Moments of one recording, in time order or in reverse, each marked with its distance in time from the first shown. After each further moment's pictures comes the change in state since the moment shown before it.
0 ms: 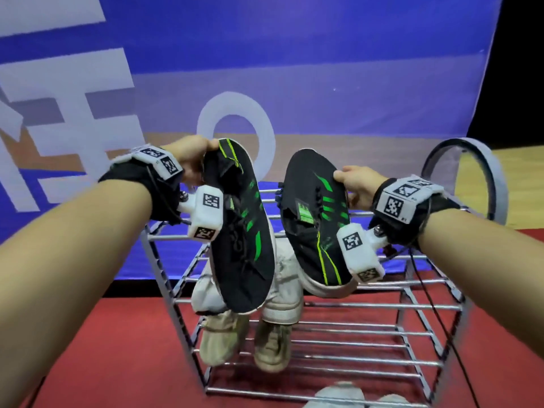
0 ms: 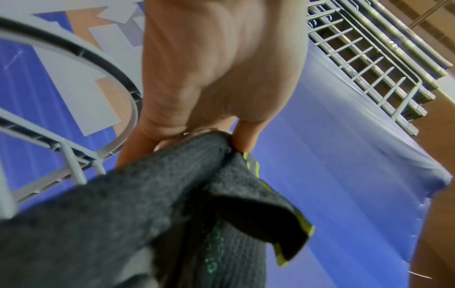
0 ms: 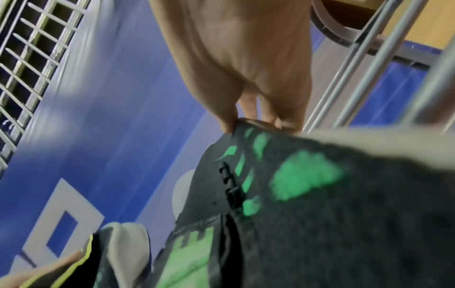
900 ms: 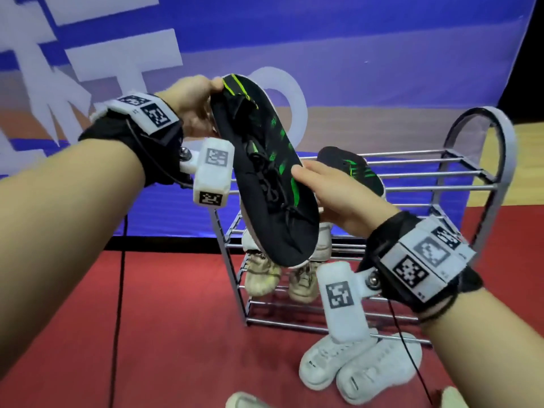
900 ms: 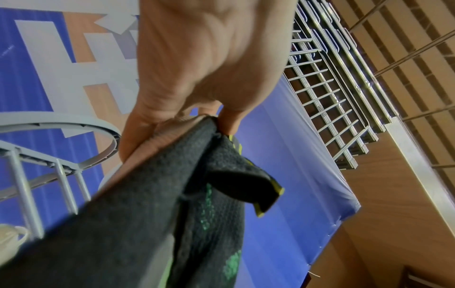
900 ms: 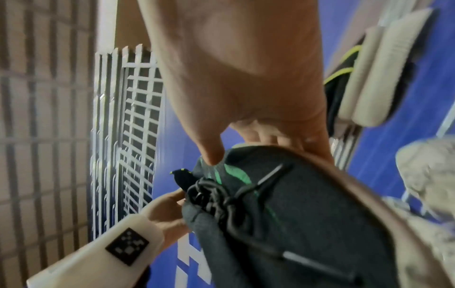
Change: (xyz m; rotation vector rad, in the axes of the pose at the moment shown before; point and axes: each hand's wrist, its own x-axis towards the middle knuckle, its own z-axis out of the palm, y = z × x) left_hand -0.128 0.029 -0.051 -0.249 0.021 0.094; right_hand -0.202 -0.011 0.073 0.106 -0.422 -0.171
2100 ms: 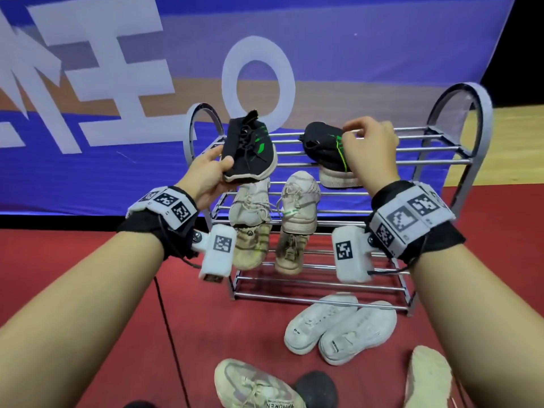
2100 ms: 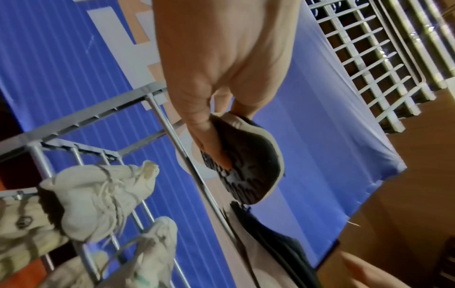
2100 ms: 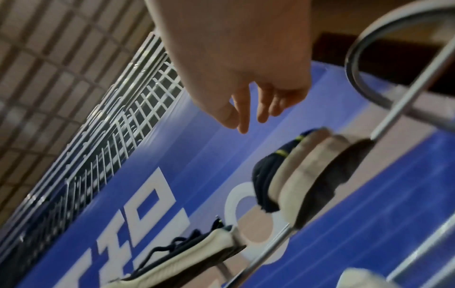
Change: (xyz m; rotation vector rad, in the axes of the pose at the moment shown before) left_hand -0.019 -0.142 -0.007 -0.045 -0.020 0.007; right_hand 0.014 0.025 -0.049 -0.444 0.752 -0.145
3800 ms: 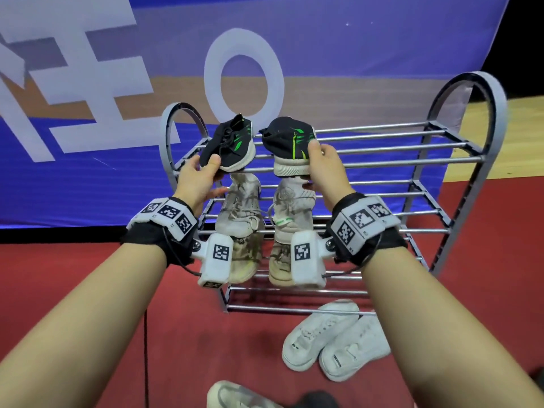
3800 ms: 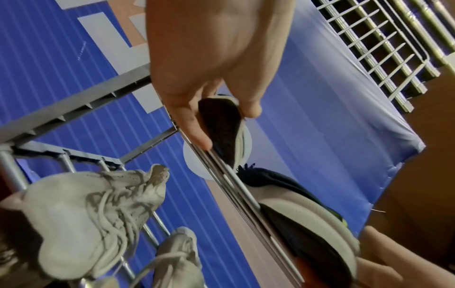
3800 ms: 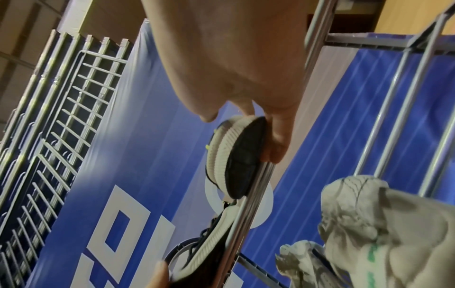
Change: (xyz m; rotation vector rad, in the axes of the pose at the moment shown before) left_hand 0.069 -0.042 -0.003 0.105 0.217 0.135; right_hand 0.036 0.038 0.088 0.390 -0.197 0.230
